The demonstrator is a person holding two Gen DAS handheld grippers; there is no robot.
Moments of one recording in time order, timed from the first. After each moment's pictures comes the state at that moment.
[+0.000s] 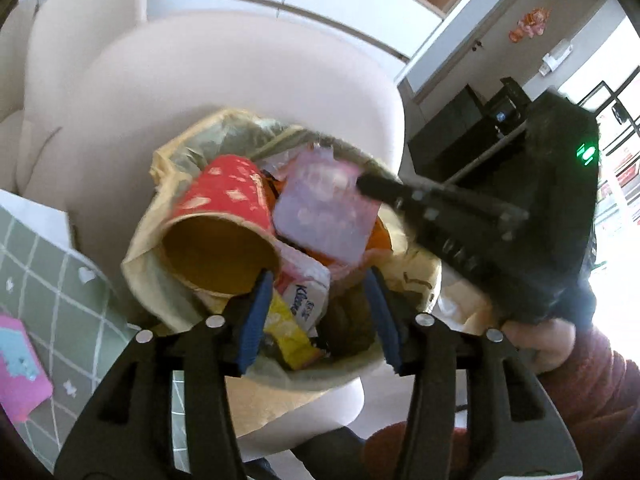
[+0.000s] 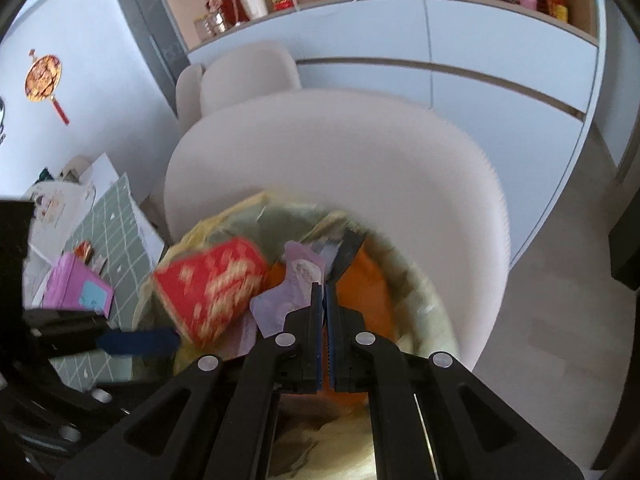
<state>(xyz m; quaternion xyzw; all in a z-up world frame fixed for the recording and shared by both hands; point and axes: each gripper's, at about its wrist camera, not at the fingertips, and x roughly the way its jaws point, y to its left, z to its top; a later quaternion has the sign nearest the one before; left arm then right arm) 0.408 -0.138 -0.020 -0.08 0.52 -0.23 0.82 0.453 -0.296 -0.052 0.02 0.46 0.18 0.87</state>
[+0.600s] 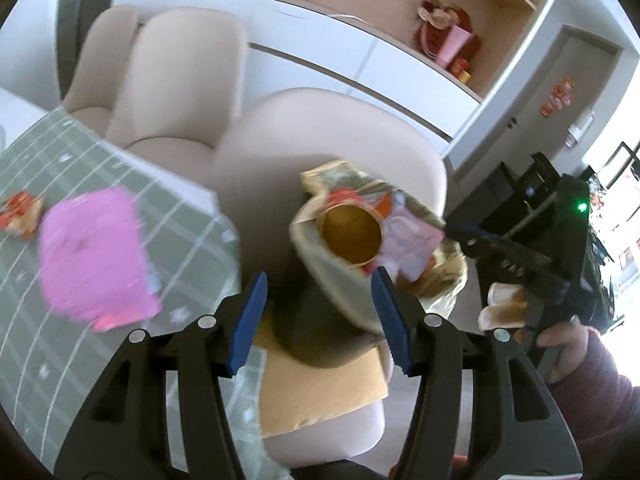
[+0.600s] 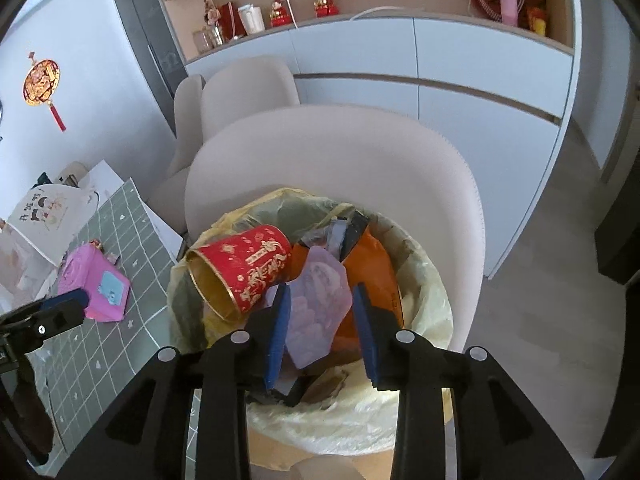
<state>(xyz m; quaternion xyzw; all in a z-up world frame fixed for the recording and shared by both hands) 0.321 -0.034 0.015 -0.14 0.43 -0.12 0.88 0.398 -0.296 -0.015 0.03 0.42 0.15 0.89</state>
